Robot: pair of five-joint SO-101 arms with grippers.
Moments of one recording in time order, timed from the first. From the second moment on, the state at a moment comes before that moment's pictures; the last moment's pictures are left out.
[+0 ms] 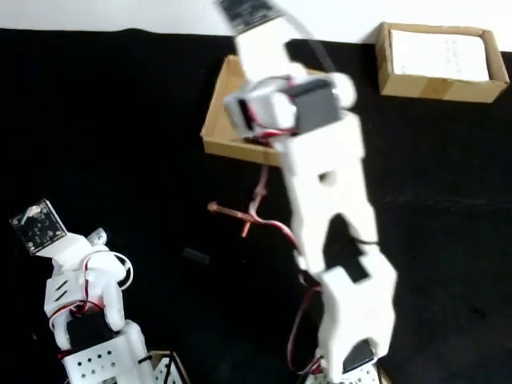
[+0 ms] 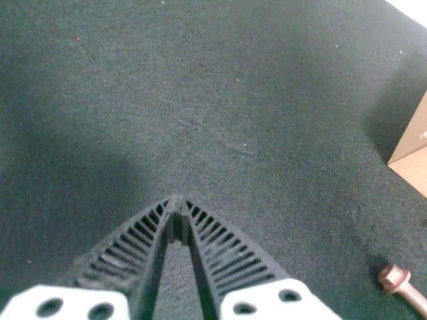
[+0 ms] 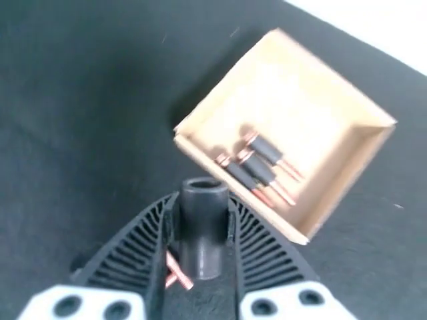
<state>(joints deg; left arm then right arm) -27.7 -103.6 96.2 47.4 13.9 -30.4 19.6 -66.5 100.6 6.4</state>
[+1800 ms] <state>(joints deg) 25.5 -5.8 6.7 75.7 13.8 55.5 -104.2 93.5 15.9 7.3</state>
